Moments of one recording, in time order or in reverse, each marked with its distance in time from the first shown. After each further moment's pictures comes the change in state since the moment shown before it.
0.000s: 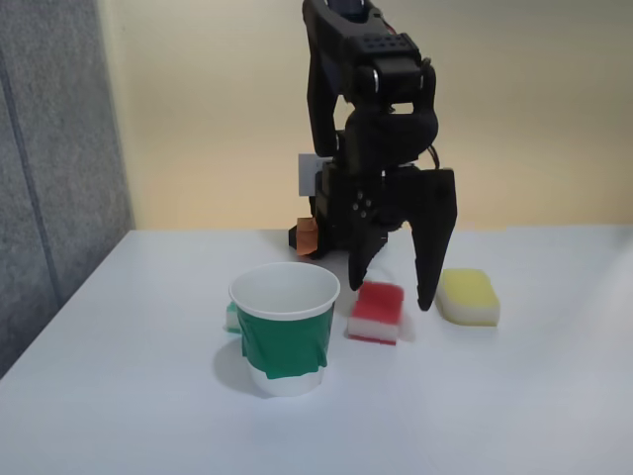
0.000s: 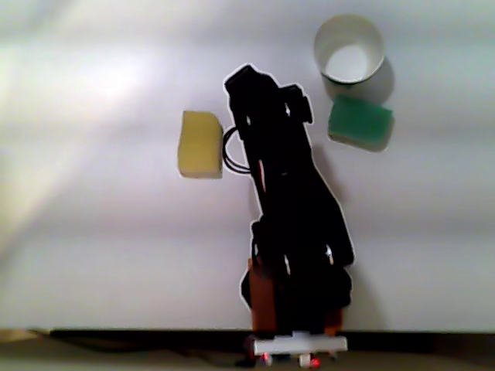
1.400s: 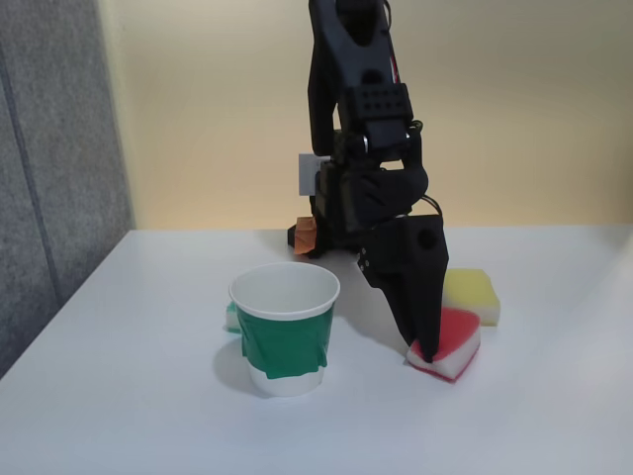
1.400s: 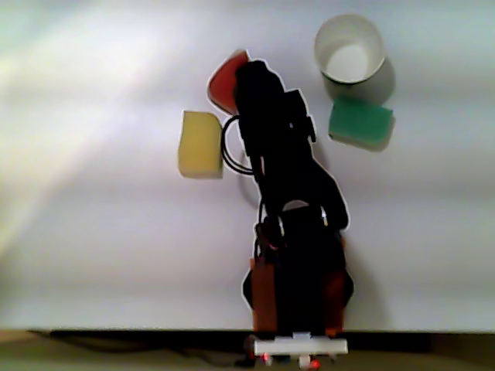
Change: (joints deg) arm -1.3 -14.8 12.0 -36.7 15.0
